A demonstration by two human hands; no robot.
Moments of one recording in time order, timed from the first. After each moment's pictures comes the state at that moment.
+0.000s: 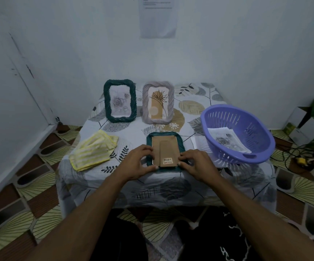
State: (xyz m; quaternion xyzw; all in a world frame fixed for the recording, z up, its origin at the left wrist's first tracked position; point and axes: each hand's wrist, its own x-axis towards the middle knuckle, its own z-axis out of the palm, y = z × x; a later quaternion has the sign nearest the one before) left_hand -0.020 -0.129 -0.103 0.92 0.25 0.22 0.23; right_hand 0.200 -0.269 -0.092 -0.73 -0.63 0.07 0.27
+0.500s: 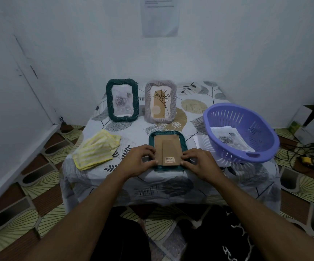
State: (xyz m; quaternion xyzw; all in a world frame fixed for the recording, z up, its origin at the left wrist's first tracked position) left_hand -0.018 -0.122 -0.101 0.92 0.26 0.21 0.23; right_hand 0.201 -0.270 -0.092 -0.72 -0.61 0.09 0.30
